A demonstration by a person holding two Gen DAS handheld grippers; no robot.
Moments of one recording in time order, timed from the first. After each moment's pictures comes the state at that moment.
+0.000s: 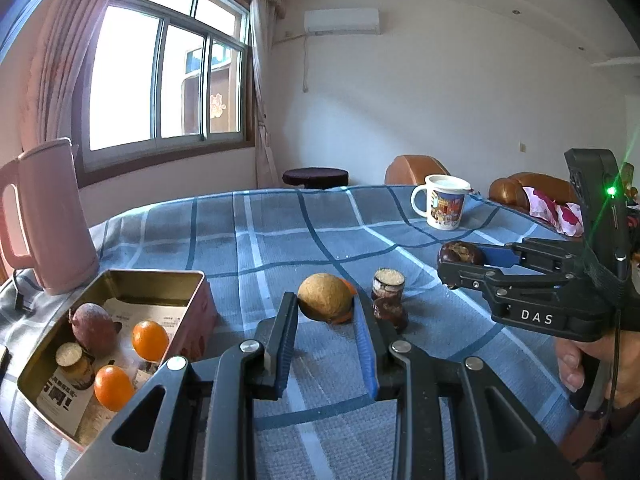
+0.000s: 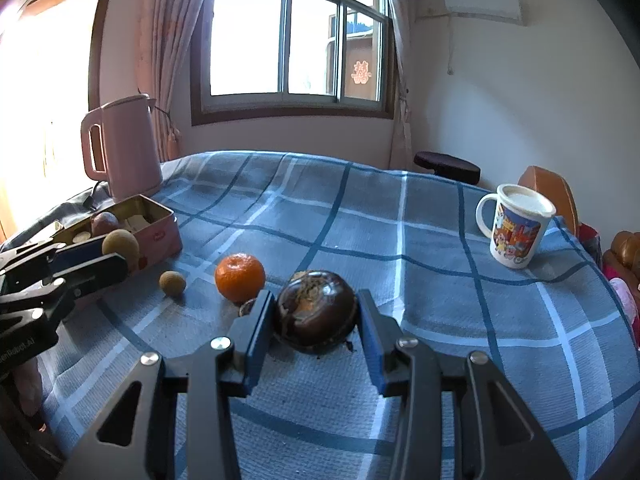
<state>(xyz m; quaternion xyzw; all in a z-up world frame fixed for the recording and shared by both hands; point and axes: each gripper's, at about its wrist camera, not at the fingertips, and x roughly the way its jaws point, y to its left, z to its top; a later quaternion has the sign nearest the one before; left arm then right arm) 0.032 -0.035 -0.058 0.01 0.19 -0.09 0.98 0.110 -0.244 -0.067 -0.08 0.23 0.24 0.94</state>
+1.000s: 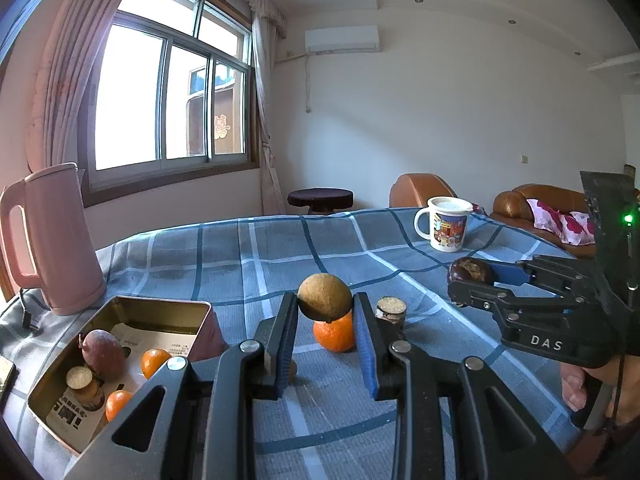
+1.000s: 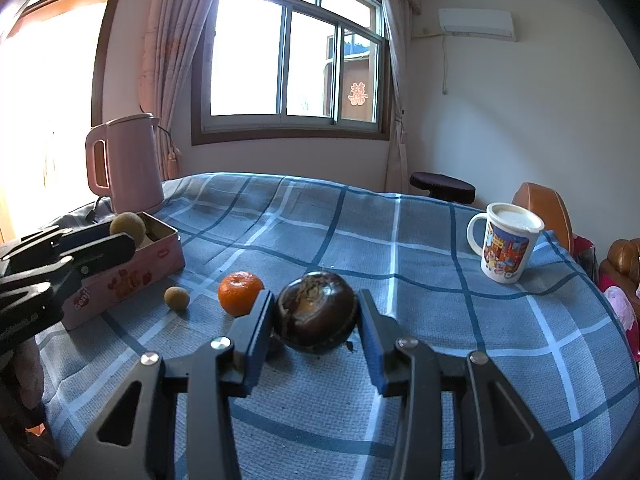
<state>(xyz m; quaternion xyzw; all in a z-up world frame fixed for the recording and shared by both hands) 0.034 -0.037 -0.044 0.02 0.15 -0.08 0.98 0.099 -0.251 -0.060 -0.07 0.20 0.24 0.95</state>
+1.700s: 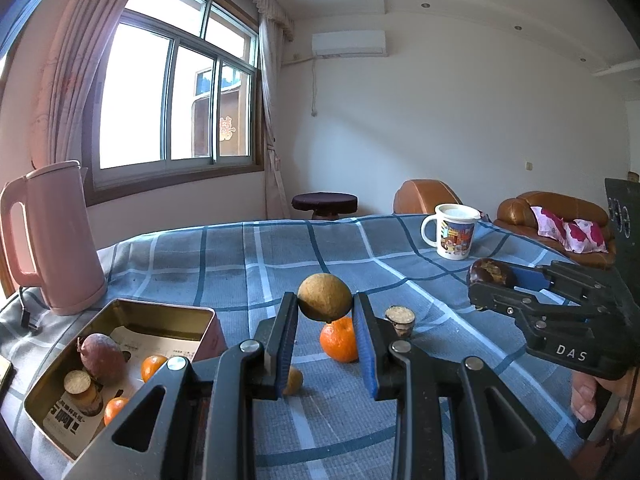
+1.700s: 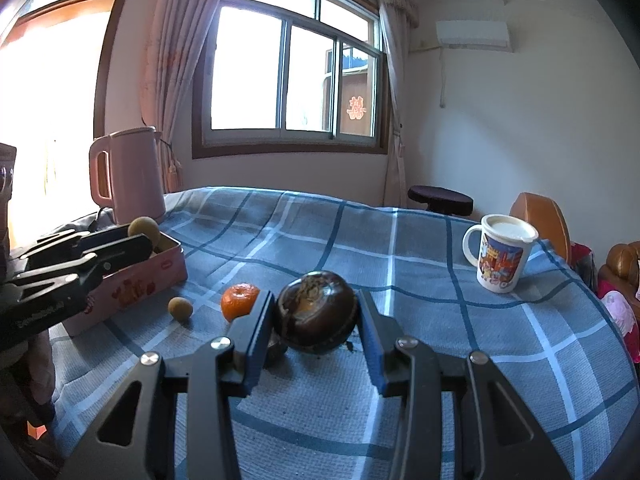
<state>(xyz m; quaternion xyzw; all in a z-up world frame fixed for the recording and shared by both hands) 0.042 -0.033 -0.043 0.01 0.15 -0.07 0.99 0.091 -0.256 -0.056 -0.06 0.17 0.24 0.95</state>
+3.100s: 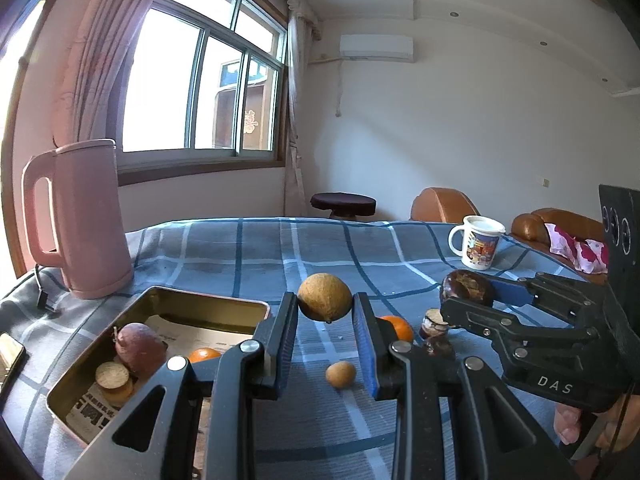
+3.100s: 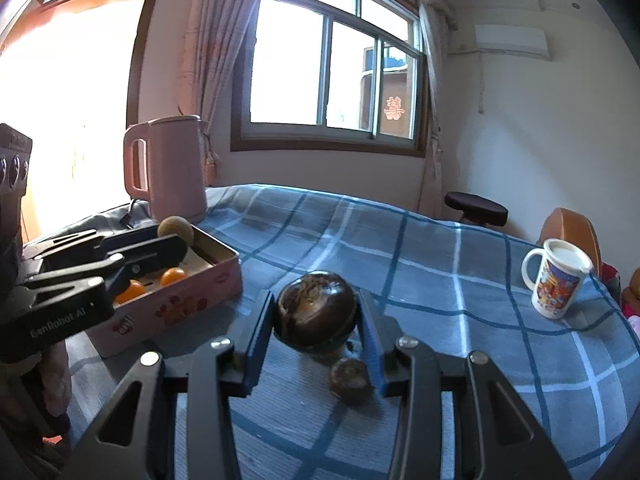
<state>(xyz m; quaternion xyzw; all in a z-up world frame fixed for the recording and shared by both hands) 0.033 0.013 -0.041 -0.03 0.15 -0.04 0.99 0.091 -0.183 -0.050 -0.09 0.17 0.30 0.93</state>
